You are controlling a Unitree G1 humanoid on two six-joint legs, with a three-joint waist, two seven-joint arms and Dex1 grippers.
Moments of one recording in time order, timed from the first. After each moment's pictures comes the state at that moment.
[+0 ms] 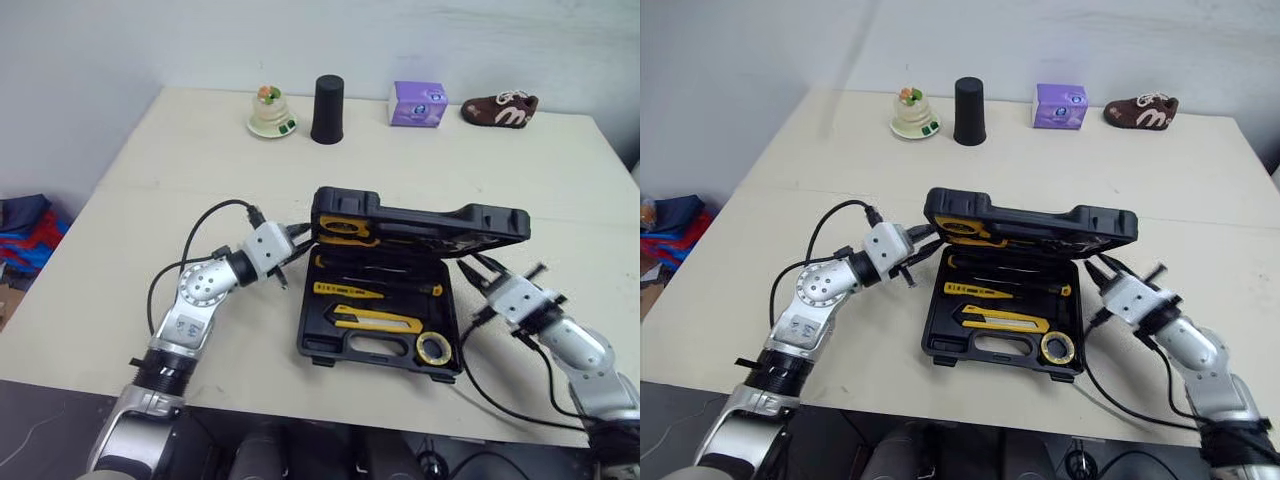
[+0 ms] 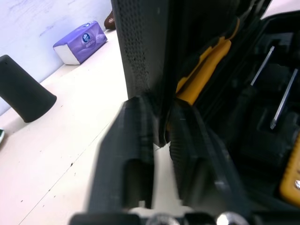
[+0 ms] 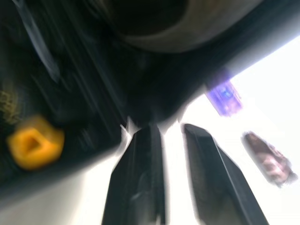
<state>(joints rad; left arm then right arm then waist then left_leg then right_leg) -0.46 0.46 -0.11 0.13 -0.04 -0.17 -0.58 -0.02 -0.74 -0.13 0.24 0.00 -0.48 0.42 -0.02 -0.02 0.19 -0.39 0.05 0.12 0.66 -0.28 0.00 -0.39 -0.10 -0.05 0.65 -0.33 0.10</state>
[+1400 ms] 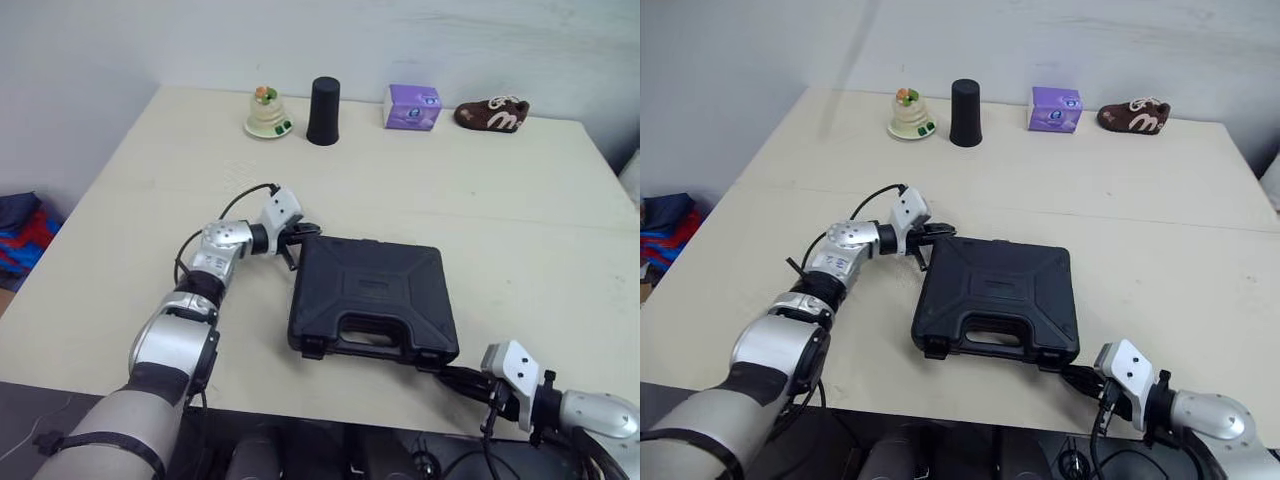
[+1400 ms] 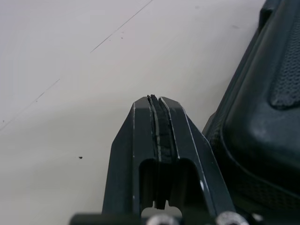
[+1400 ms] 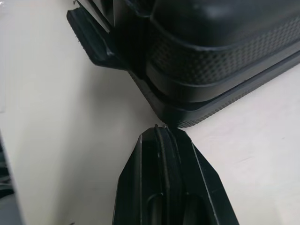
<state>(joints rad) -1.05 0.31 -0.11 1.17 -0.01 -0.26 -0.92 0.36 -0.78 -0.14 -0.35 0.34 0.18 0.90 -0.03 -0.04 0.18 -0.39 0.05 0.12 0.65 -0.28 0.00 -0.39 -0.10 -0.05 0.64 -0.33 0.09</state>
